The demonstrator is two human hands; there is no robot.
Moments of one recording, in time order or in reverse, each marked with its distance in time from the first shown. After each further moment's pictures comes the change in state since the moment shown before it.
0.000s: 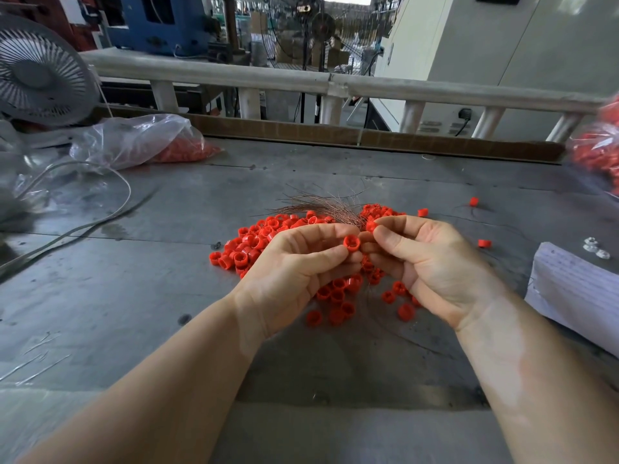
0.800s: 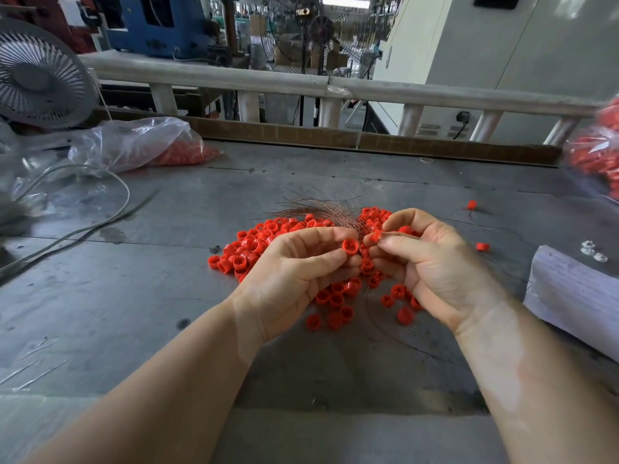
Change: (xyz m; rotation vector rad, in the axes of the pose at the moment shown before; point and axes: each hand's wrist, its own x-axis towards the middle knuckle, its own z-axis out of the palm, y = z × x) left_hand 0.000 0.001 0.001 -0.006 0.002 0.006; right_hand -0.002 -0.003 0.000 -0.037 0.036 -0.045
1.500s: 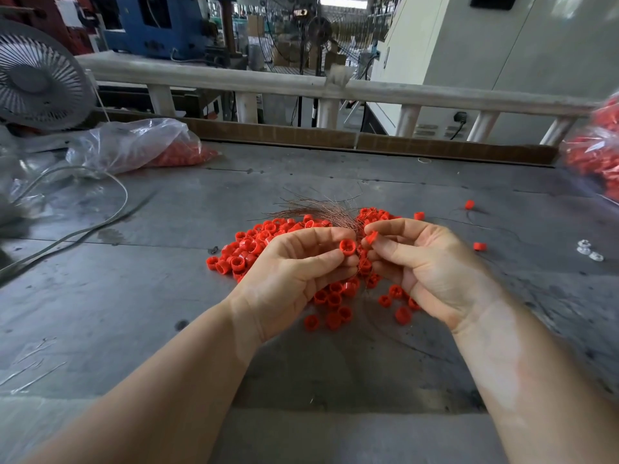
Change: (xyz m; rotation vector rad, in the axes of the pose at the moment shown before) left_hand 0.000 0.000 -0.003 0.008 -0.004 -0.007; right_hand 0.001 0.002 -0.003 -0.027 -0.041 0.031
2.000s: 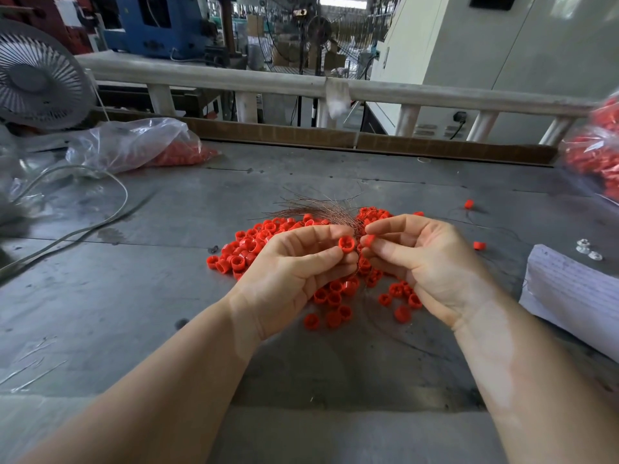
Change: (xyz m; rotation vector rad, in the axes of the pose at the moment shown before) left_hand 0.000 0.001 0.001 -0.032 0.006 0.009; right_hand -0.001 0.001 0.000 -0.134 0.037 -0.107
